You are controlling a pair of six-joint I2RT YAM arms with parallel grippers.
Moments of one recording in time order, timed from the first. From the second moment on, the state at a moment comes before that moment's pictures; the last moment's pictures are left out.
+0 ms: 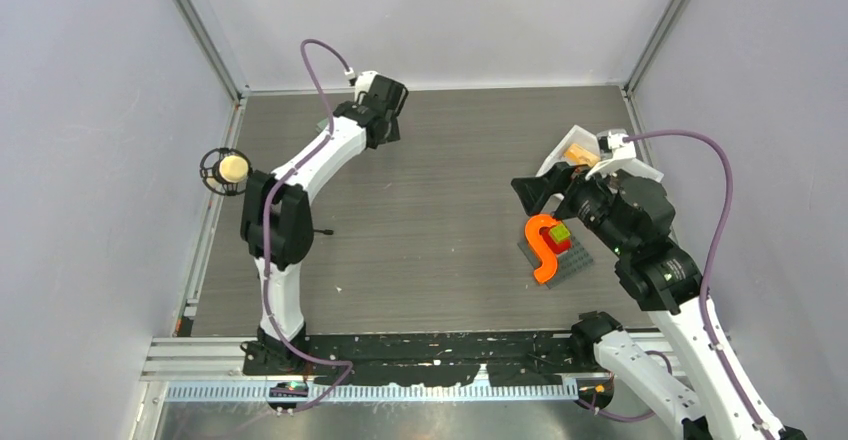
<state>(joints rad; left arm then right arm) -0.48 1.95 1.73 -0.66 -0.53 -0.51 0.39 0.66 0.95 -0.44 -0.08 0.43</state>
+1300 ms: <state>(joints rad) -0.05 2.27 1.78 -0.40 -0.03 -1.06 0.40 0.84 1.00 -0.44 -0.26 0.44</state>
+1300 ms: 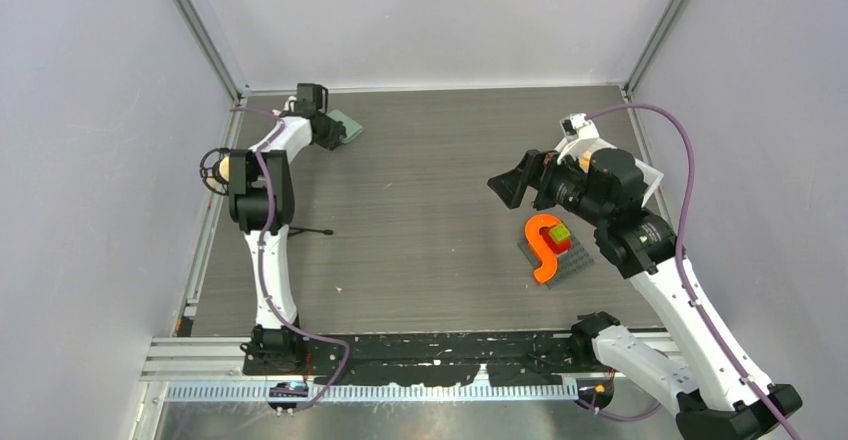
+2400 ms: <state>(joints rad) -0.26 1.65 1.11 -0.42 0.25 -0.77 0.40 0.73 0.90 -0.56 -0.22 0.41</state>
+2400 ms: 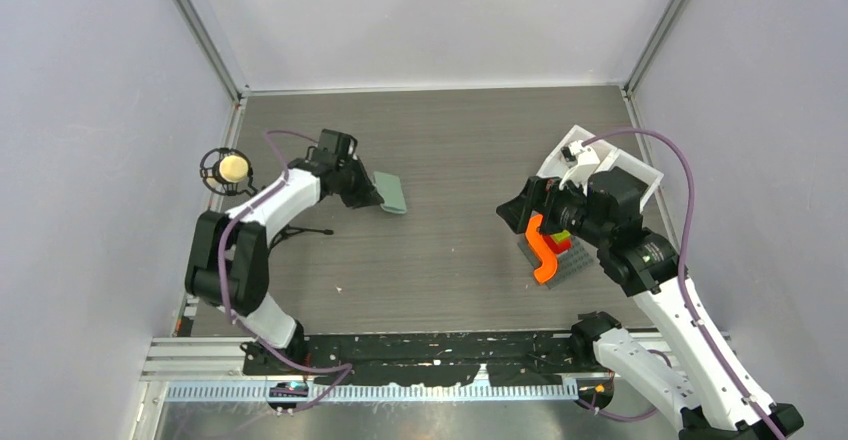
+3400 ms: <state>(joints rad) -1.03 1.73 1.48 -1.29 -0.57 -0.65 0.40 0.69 0.84 -0.58 -0.21 0.39</state>
